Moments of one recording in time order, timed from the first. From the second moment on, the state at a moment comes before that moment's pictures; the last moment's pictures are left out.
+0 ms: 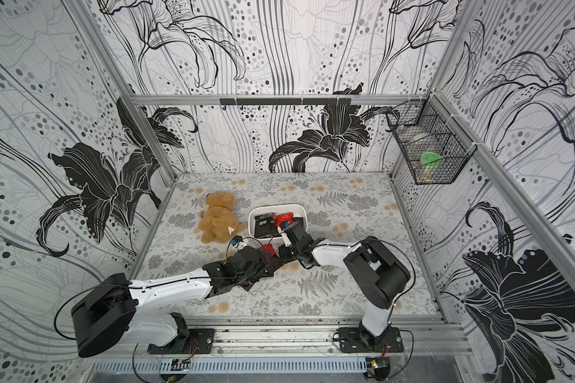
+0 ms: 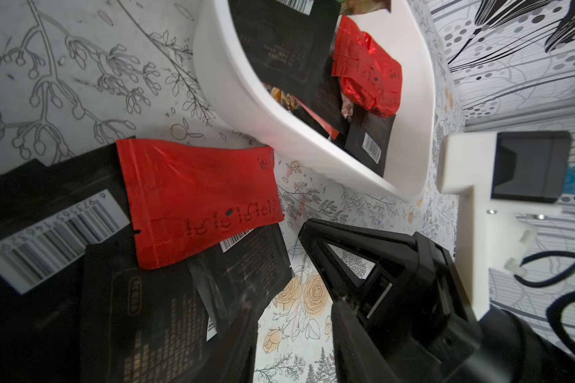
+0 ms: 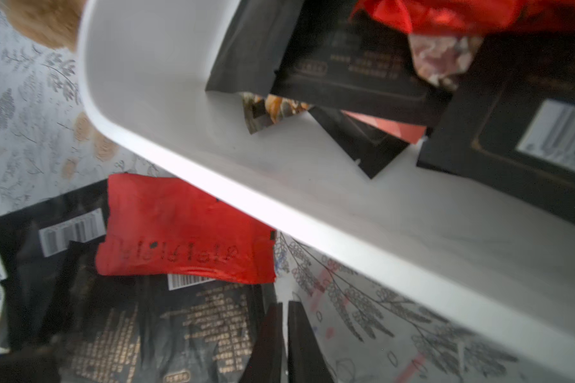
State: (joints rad) left arm -0.92 1.37 0.61 0.00 -0.30 -1.40; right arm 0.73 1.76 0.89 -0.01 -0.16 0.35
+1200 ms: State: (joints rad) left arm -0.95 1.52 0.57 0.05 -0.35 -1.63; right arm 0.75 1.83 0.96 -0.08 -0.19 0.33
